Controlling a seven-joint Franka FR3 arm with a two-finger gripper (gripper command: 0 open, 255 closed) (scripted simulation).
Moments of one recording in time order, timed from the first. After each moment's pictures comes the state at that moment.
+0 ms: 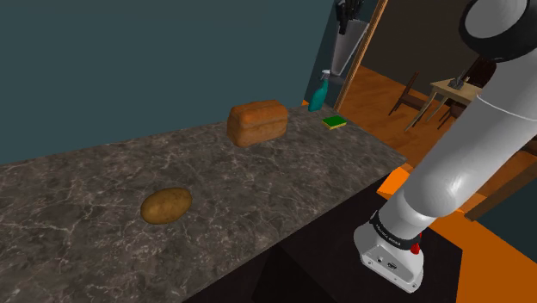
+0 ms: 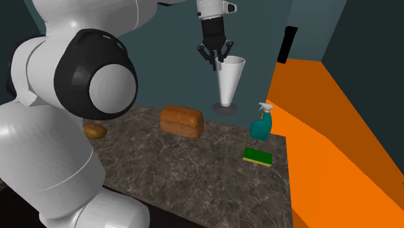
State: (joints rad) arm -0.12 0.02 -0.24 -1.38 -0.18 1.39 -0.31
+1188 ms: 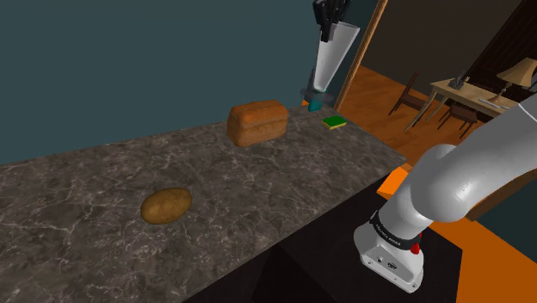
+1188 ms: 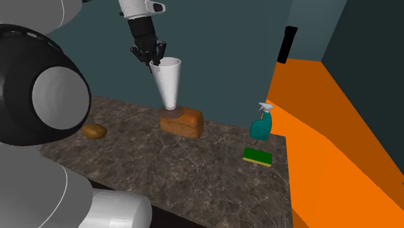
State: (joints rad) arm 0.06 -0.28 0.02 -1.69 -0.16 1.32 0.13
